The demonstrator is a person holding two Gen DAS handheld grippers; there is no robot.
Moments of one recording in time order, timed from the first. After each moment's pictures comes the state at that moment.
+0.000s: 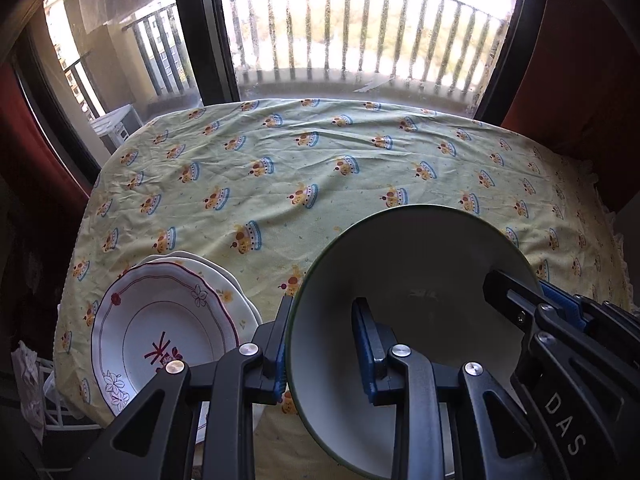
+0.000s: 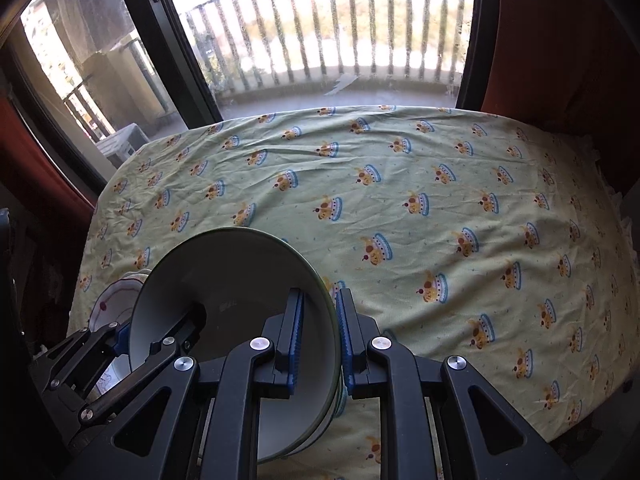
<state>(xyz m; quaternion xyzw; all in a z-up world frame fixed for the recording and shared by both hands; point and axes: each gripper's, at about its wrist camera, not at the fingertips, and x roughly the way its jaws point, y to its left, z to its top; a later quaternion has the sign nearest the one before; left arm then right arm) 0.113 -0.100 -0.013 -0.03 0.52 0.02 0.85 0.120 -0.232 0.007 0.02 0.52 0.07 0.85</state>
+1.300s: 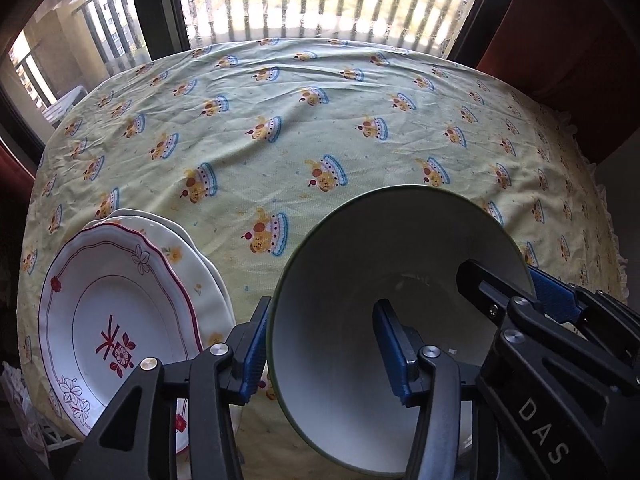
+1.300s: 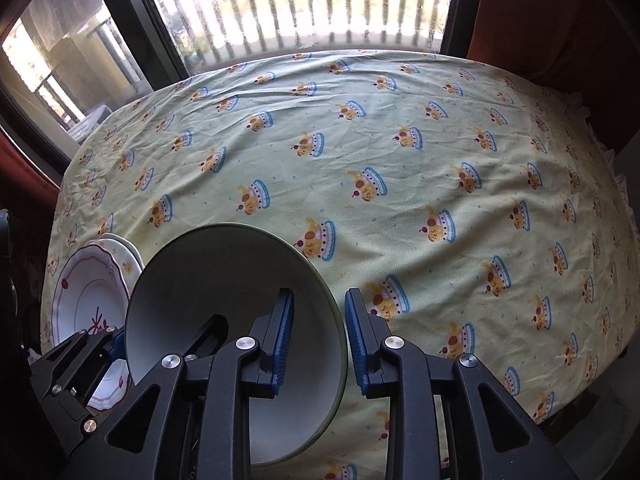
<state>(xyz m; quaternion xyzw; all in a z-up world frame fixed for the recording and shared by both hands) 0.116 -0.093 -0.066 -0.04 0.58 -0.07 0.81 0.110 -0.223 -0.049 0.03 0.57 0.01 0.82</state>
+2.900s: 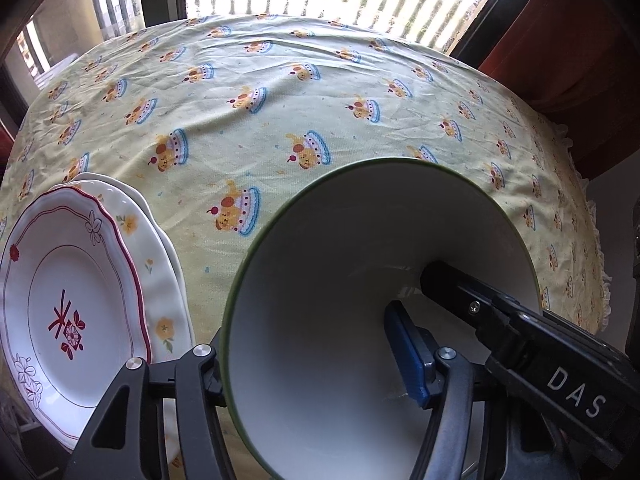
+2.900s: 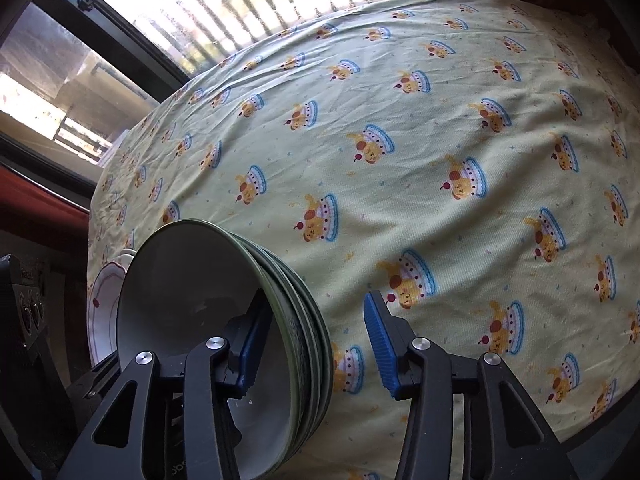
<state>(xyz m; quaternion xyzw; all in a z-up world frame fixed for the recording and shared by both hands) 0.116 -0.103 -0.089 -0.09 0.60 -0.07 0.79 0.114 -0.260 -0.087 0.16 0.60 0.08 0.78</state>
